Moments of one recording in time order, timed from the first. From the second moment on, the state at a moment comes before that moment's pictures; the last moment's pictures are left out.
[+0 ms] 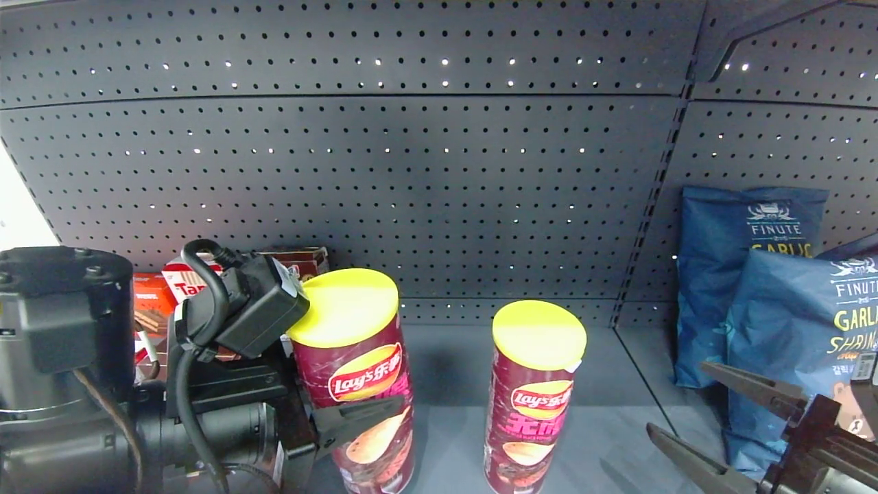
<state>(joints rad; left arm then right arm) -0.63 1.33 -0.62 -0.35 -0.30 0.10 0.63 1.19 -0.07 -1.07 -0.01 -0.06</state>
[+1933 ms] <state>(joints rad) -0.62 1.24 -0.54 -0.35 -0.30 0.10 0.10 0.10 0.00 -0.06 -0.12 -0.05</state>
